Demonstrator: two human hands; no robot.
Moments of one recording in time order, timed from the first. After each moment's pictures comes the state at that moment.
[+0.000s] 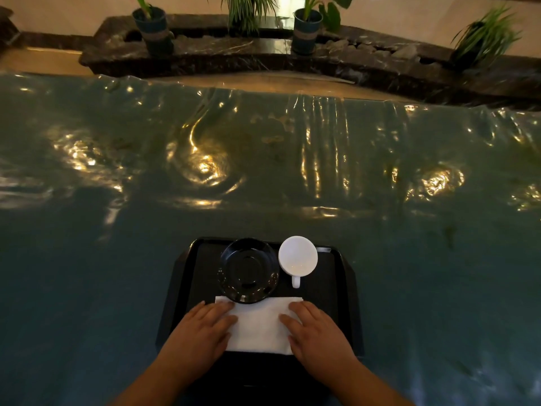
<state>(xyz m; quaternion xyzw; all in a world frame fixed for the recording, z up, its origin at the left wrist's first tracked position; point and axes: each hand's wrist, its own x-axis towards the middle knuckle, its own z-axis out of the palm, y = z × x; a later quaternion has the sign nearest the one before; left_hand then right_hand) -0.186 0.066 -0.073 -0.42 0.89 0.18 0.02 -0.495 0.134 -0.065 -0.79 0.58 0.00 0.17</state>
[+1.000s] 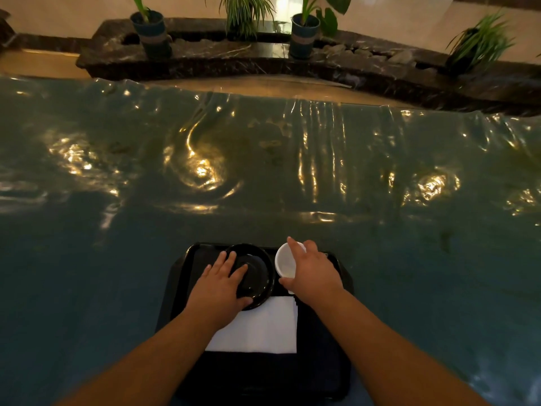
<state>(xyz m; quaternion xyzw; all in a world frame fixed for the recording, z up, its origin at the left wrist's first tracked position) -0.267 -0.020 -0.023 -0.52 0.81 0.22 0.16 -0.495 0.000 0.009 -0.62 0.74 0.03 0.26</state>
